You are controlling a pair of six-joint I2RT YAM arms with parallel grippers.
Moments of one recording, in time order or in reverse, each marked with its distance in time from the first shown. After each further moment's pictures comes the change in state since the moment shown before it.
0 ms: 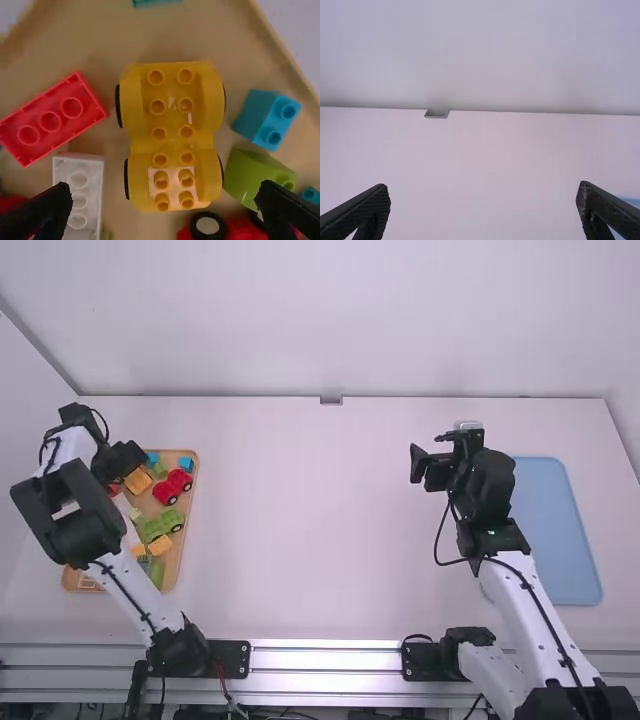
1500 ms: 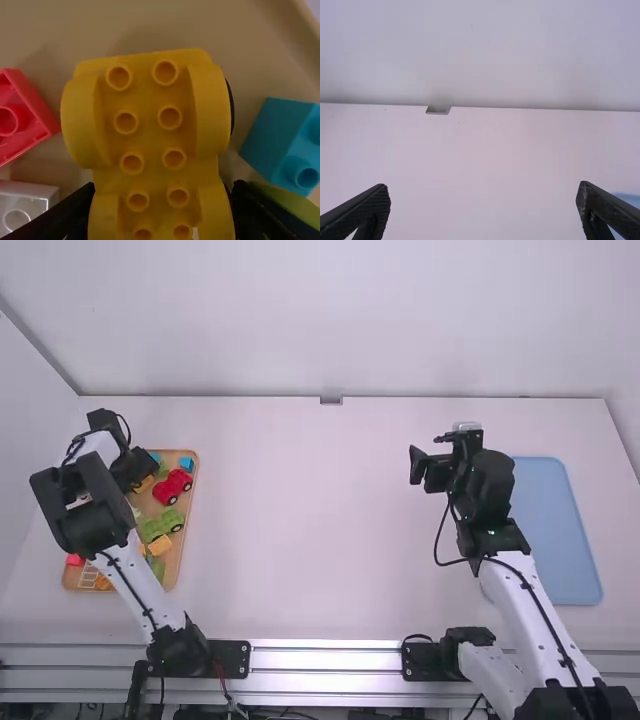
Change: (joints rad) left arm -0.064 0.052 -0.074 0.153 -0.091 -0.053; right arm 0.000 0.000 0.000 -0.018 -0.005 -0.004
